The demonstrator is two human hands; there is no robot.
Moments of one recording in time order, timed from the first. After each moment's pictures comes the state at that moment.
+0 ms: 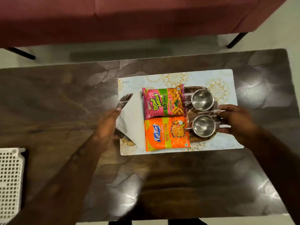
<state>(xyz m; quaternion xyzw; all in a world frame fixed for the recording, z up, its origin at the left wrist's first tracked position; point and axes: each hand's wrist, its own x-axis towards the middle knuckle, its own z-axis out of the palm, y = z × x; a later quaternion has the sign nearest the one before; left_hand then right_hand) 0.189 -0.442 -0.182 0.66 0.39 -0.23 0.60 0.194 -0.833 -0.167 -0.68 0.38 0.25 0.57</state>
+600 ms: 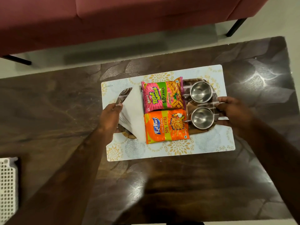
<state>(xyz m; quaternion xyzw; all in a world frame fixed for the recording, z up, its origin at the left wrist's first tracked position) 0.234 -0.509 -0.198 0.71 0.41 -0.24 0.52 0.223 -0.893 -0.212 -0.68 0.38 0.25 0.57</state>
